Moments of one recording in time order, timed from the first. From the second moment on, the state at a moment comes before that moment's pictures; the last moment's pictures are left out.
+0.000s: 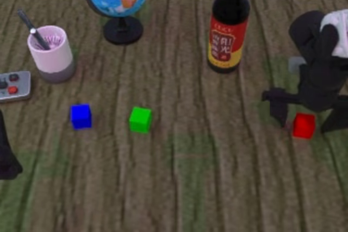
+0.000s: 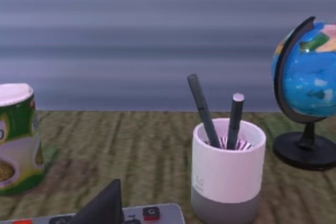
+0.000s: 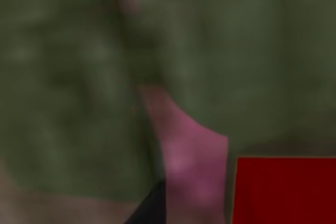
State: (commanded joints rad) left arm 0.00 0.00 0.00 0.00 0.00 0.00; right arm 0.26 2.13 1.32 -0.75 0.00 0.44
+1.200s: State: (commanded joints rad) left arm 0.00 0.00 0.00 0.00 0.00 0.00; right arm 0.26 2.00 1.46 -1.00 0.02 0.43
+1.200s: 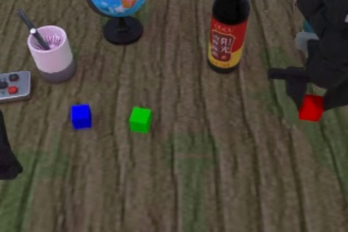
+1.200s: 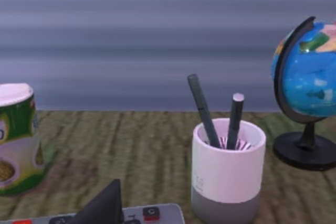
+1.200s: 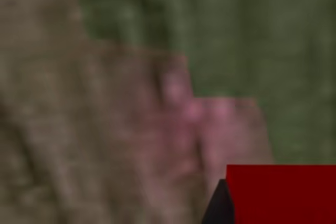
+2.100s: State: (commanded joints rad) left arm 0.00 0.00 0.00 0.00 0.00 0.00; right arm 0.58 2.26 1.94 -1.24 0.03 0.67
